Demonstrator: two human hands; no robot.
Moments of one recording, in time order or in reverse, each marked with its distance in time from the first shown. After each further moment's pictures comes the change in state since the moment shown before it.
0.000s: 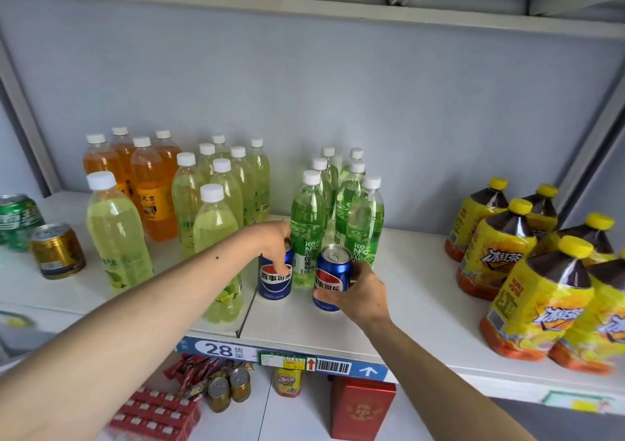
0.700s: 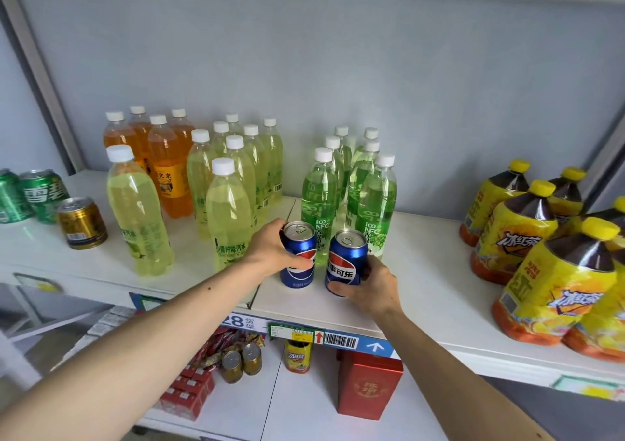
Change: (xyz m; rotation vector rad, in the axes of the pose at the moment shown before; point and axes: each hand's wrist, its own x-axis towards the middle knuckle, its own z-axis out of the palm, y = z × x) left_hand -0.016 -0.035 0.077 -0.710 0.376 0.021; right_hand -0.008 0.026 0.003 0.048 -0.061 -0.055
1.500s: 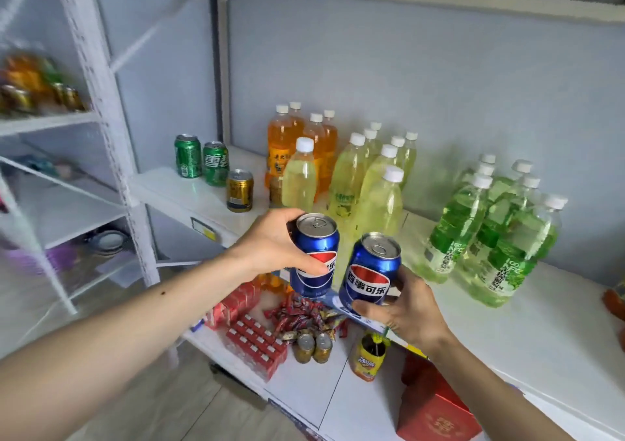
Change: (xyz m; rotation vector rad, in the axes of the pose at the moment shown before) left_hand -0.126 -0.056 -0.194 -0.165 0.084 0.004; right_hand -0.080 -0.118 0.084 0.081 -0.416 -0.388
